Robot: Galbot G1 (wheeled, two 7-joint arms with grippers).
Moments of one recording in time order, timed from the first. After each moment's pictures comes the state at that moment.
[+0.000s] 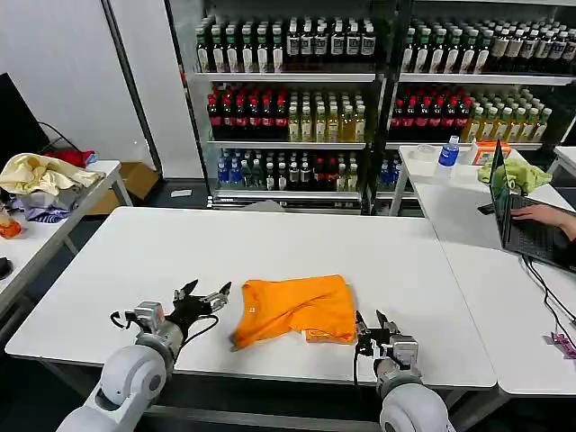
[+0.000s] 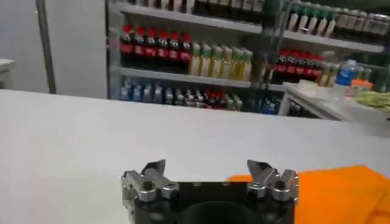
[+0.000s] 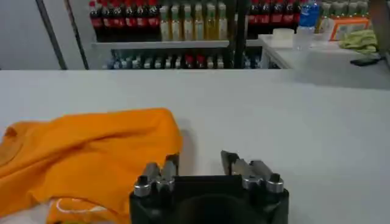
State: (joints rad) left arm 1.12 -1.03 -0.31 -1.89 -0.72 0.45 -0.17; right arm -1.28 1.24 0.24 2.06 0.46 -0.58 0.47
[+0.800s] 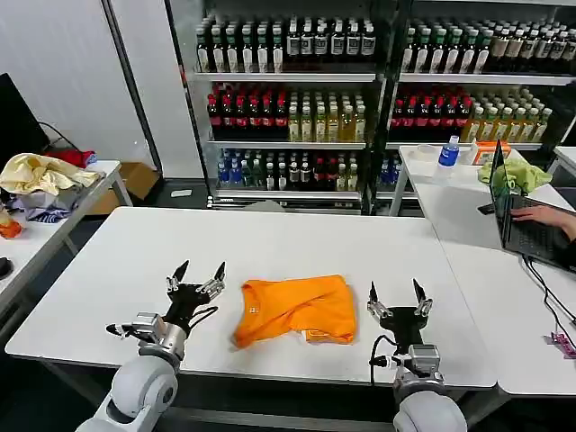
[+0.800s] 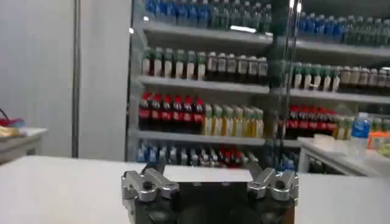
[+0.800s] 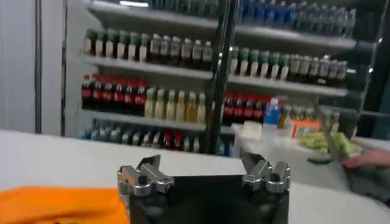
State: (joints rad) left arm 1.17 -1.09 -0.31 -1.91 -0.53 0.14 -0.22; right arm -1.35 1.27 0.34 2.08 0.11 -0.26 0.34
